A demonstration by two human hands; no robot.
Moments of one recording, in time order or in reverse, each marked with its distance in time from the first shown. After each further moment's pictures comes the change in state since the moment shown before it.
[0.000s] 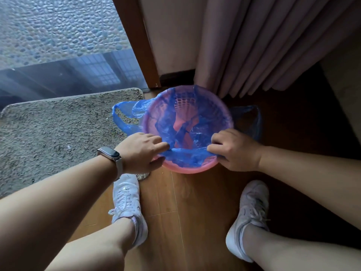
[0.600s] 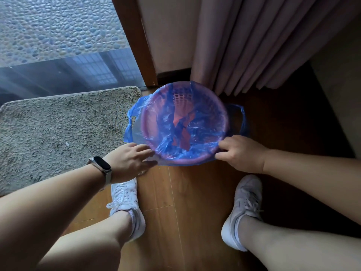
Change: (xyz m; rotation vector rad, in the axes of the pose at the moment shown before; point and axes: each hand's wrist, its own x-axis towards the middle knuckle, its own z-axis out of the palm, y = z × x) left_hand -0.048 0.000 0.016 0.079 0.001 0.224; right_hand -0.037 0.001 0.012 -0.096 -0.044 -0.046
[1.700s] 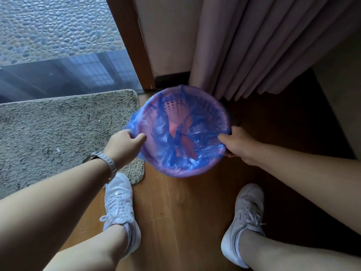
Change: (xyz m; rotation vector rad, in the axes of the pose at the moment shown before) left_hand 0.049 -0.039 0.022 -0.614 0.130 -1.381; right_hand 0.054 0.021 0.008 1.183 0.153 1.298
